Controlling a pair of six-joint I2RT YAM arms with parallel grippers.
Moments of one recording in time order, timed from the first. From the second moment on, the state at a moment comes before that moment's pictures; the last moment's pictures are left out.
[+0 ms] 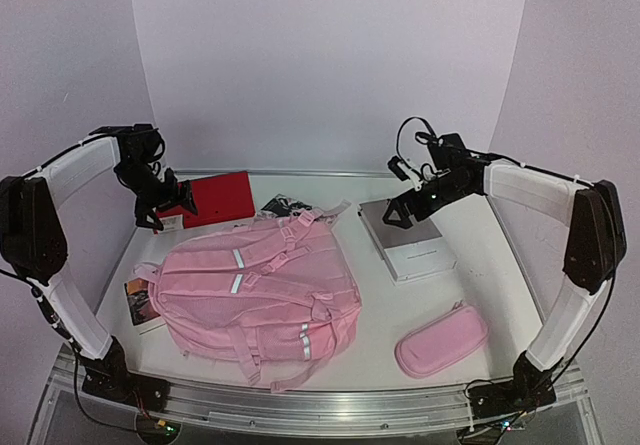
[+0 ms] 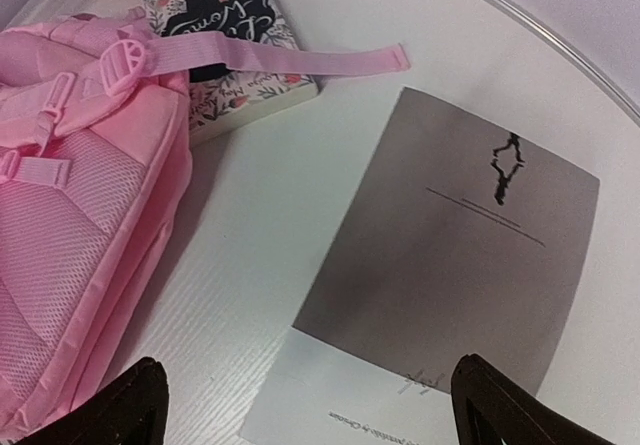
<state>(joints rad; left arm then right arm) -0.13 1.66 1.49 -1.12 0.29 -0.38 0.42 1.75 1.40 -0.57 -0.28 -0.22</state>
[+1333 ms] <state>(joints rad) -0.31 1.66 1.10 -0.85 0.52 -0.61 0.34 2.15 1.62 -0.74 -0.44 -0.15</state>
